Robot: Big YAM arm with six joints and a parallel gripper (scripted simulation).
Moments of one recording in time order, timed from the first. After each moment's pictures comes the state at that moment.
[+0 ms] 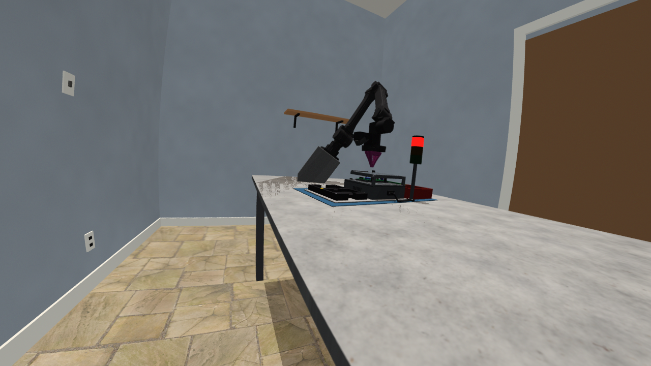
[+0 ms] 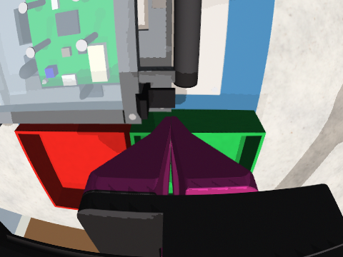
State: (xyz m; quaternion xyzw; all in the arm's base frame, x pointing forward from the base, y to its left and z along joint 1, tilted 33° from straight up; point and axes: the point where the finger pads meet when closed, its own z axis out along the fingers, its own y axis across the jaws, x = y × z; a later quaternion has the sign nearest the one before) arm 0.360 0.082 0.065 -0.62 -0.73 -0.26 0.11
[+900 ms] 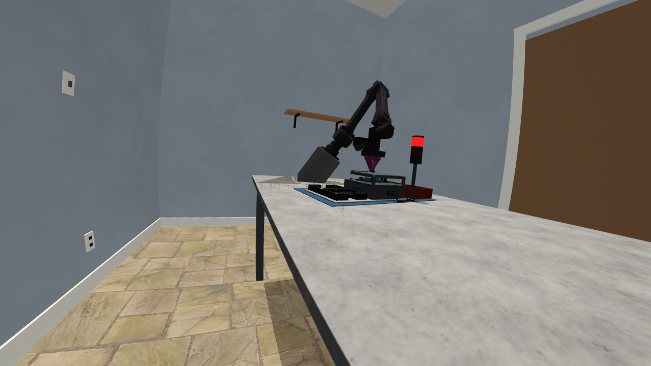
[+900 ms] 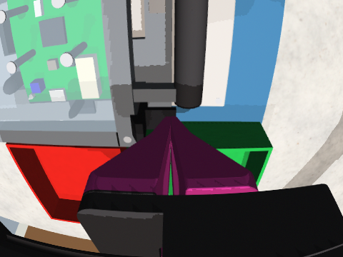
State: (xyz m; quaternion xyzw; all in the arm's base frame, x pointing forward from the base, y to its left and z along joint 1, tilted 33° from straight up) arm 0.364 0.093 0.045 -0.62 -0.73 -0.26 0.11
